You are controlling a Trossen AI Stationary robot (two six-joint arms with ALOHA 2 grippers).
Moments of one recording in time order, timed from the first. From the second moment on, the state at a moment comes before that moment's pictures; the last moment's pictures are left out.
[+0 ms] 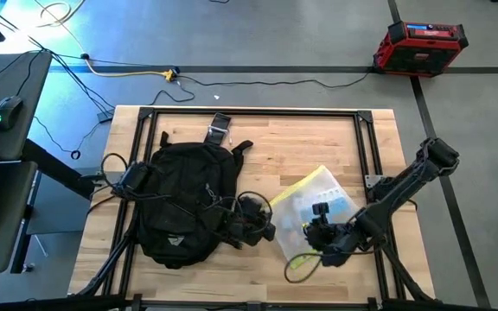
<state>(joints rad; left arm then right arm) -0.37 2.10 1.25 0.12 -0.74 -1.06 0.74 1.45 0.97 -0.66 0.47 0.40</state>
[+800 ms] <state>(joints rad) -0.42 1.94 1.25 -0.01 -0.77 -0.81 -0.22 1.03 0.98 -0.96 0.08 0.12</state>
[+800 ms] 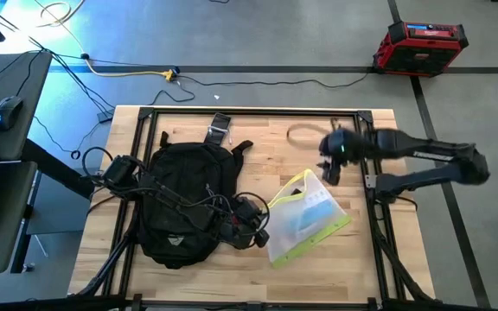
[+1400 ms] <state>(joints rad) -0.43 1.94 1.25 -0.03 -0.77 -0.81 -0.70 1.12 0.47 -0.40 -0.59 0.06</state>
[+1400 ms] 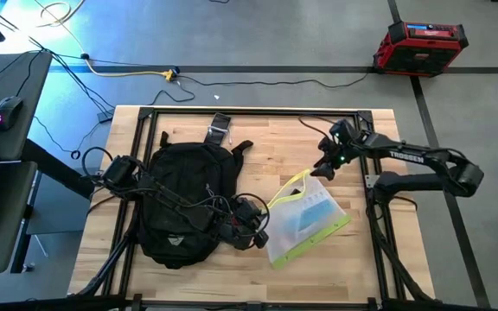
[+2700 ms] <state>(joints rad) -0.57 1.77 1.25 -0.33 -1.23 -0.75 -0.03 0.69 0.54 -0.32 -0.08 0.27</state>
